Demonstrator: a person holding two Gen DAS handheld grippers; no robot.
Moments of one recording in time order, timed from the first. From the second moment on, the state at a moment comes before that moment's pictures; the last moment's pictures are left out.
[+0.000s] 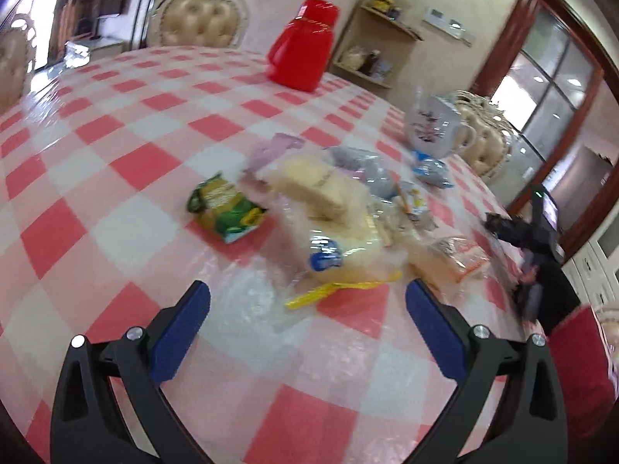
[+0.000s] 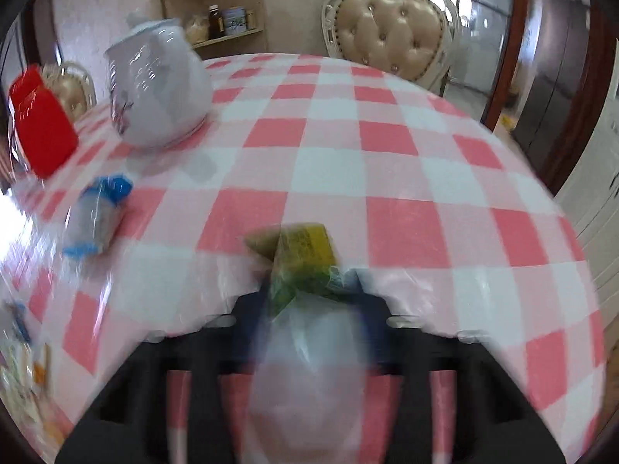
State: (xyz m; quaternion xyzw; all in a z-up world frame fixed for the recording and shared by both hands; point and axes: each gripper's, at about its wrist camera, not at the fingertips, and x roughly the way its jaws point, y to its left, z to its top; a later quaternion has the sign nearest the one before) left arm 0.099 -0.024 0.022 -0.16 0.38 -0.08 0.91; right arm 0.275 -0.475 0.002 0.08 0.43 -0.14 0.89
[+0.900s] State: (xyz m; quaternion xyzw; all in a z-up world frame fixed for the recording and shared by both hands) left arm 0.202 -0.048 0.026 -0.14 0.42 -0.03 0.90; right arm 0.053 -0.269 0.046 0.16 0.31 0.07 0.93
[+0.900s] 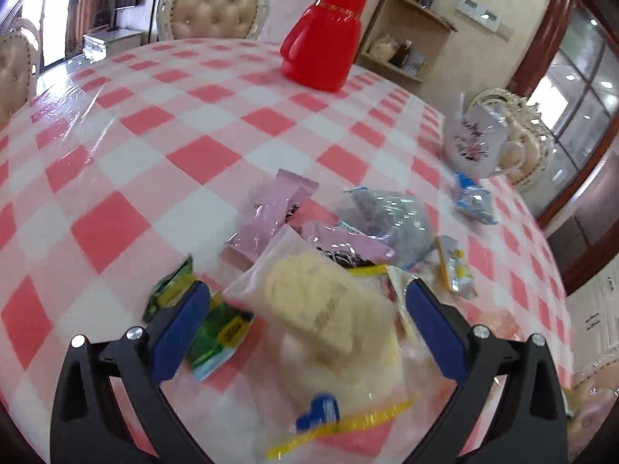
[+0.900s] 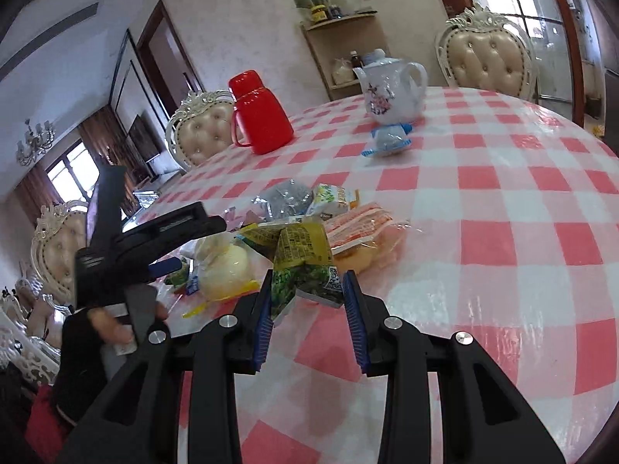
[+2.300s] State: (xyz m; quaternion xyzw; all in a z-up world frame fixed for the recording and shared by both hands) left arm 0.039 0.019 0.044 -0.13 0.35 -0.10 0.92; right arm 0.012 -0.250 0.034 0.16 0.32 0.06 0.93
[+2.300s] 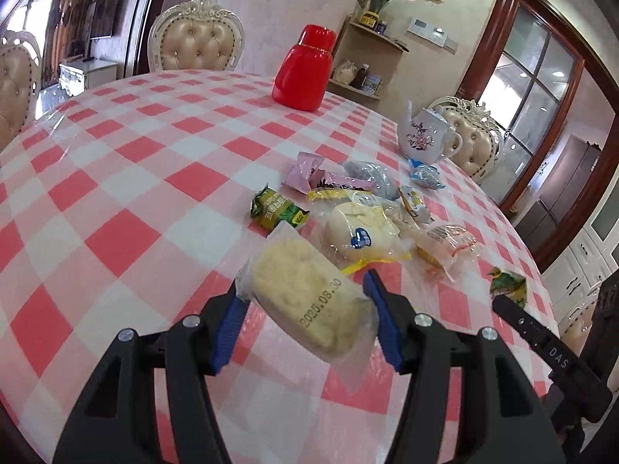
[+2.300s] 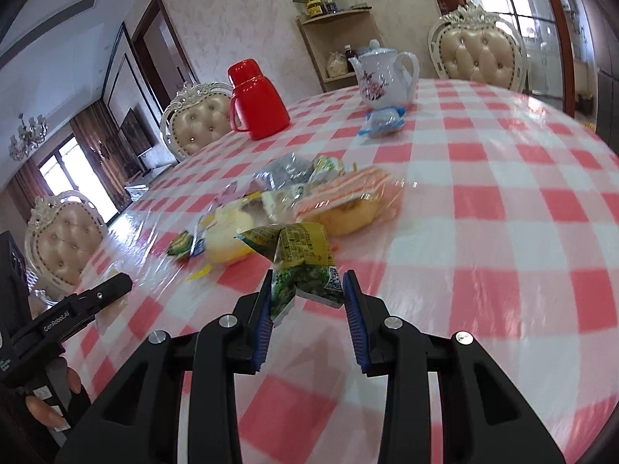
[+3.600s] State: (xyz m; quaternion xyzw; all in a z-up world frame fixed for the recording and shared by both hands) left arm -0.200 0.213 0.074 -0.11 0.32 0.04 0.94; right arm -0.148 0.024 0.066 0.05 0.35 0.35 0.87
